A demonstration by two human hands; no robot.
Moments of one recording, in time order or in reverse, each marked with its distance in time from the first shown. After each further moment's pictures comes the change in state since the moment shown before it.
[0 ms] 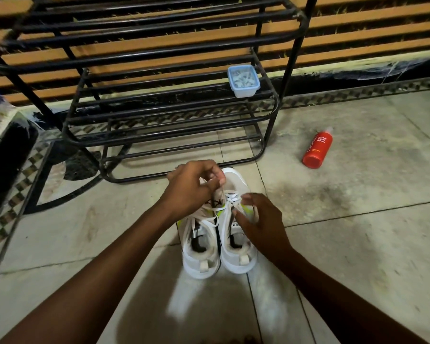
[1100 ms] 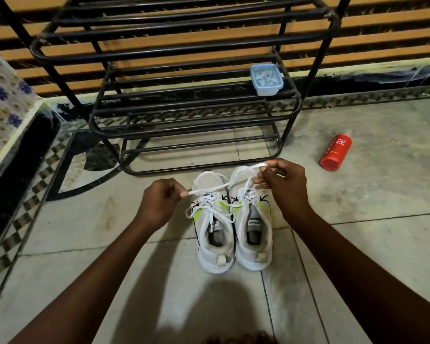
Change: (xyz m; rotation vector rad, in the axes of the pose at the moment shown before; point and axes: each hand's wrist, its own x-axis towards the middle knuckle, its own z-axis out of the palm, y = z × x) left_hand -0.048 -0.097 -0.032 0.007 0.162 -0.381; right_hand 0.072 -0.026 -0.007 0.561 0.063 0.325
